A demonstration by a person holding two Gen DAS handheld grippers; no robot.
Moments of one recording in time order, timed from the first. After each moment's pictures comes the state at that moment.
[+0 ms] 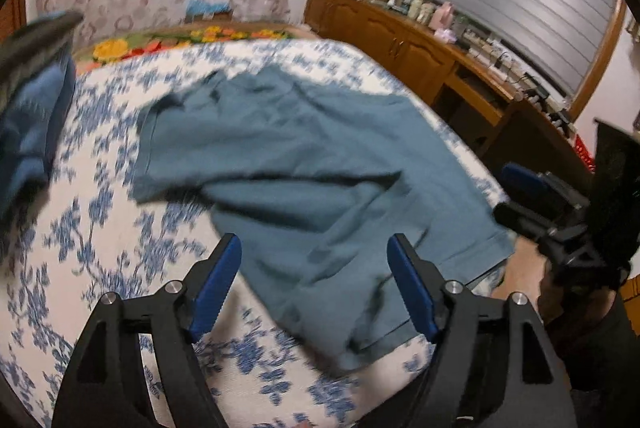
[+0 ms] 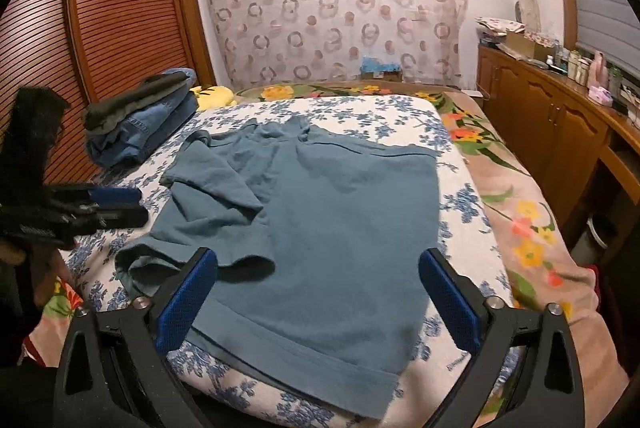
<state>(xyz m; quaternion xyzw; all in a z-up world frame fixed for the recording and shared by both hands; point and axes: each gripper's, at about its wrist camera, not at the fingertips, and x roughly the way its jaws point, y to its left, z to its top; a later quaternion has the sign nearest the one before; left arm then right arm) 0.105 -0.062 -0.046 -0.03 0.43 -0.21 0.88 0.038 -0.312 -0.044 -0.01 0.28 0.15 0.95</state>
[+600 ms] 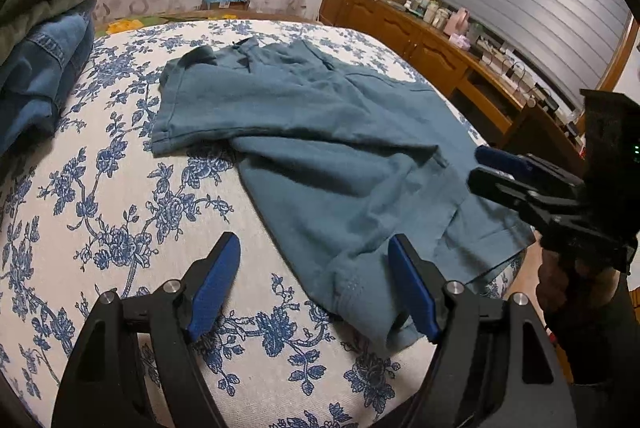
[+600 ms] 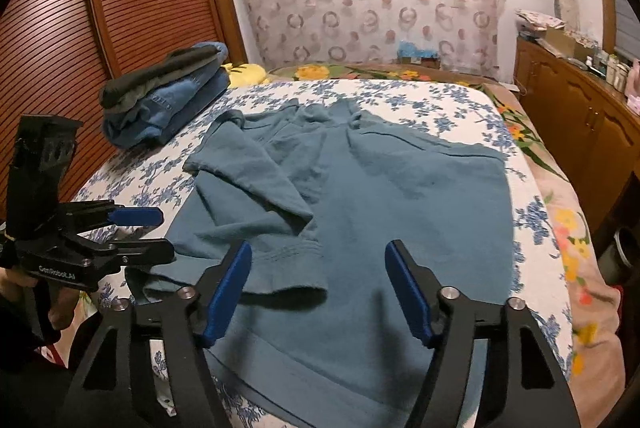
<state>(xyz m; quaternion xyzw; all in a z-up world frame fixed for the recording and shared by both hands) 0.093 -0.042 -0.073 -0.06 0.43 -0.20 0.88 0.076 -0.302 -0.052 -0.02 0.32 0.21 0.93</state>
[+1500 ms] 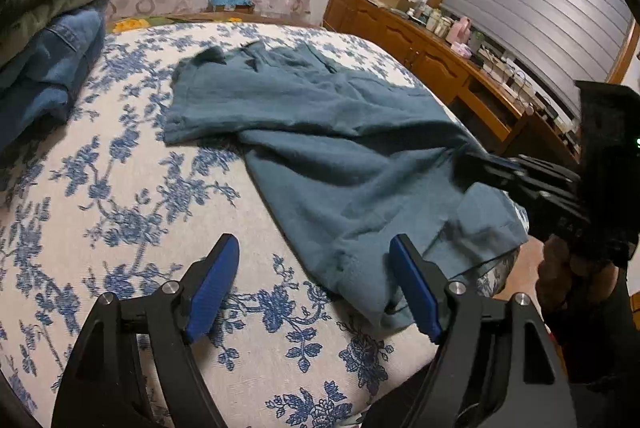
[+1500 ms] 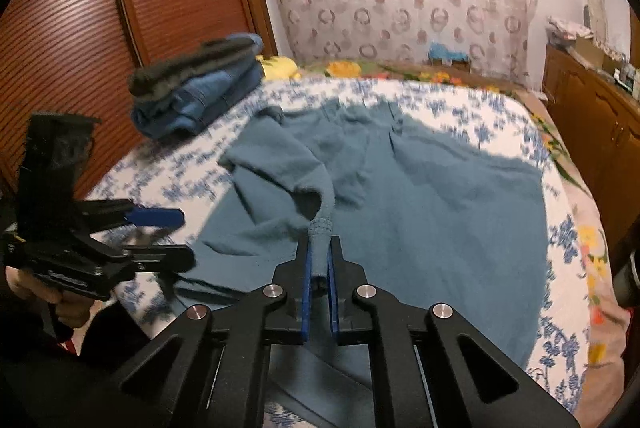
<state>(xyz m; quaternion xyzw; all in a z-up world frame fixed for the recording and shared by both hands) 0.080 -0.037 -0.064 -0.07 0.42 -0.19 0.88 0.074 -0.280 -0.035 -0.03 0.30 0.25 0.92</state>
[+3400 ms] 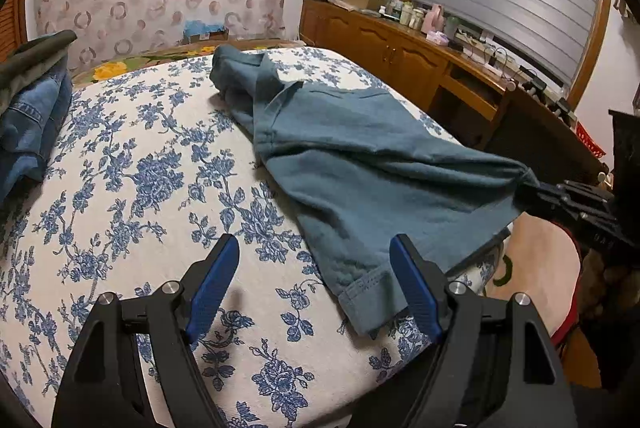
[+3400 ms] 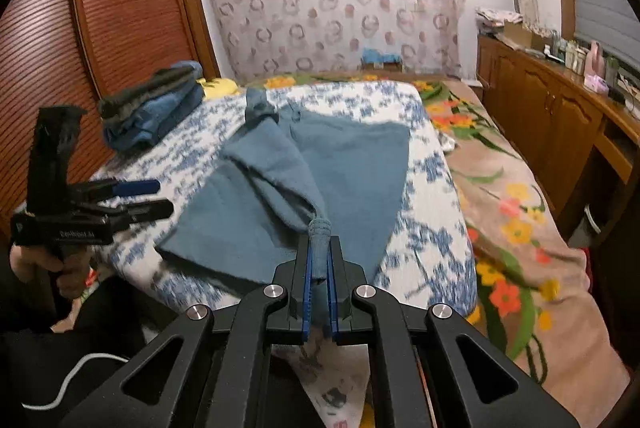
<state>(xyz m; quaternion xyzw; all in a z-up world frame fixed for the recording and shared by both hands) 0.067 -0.098 -0.052 -0.01 0.39 -0.21 0.90 -0.039 -0.334 -0.017 0.01 0.31 0.14 0.94</state>
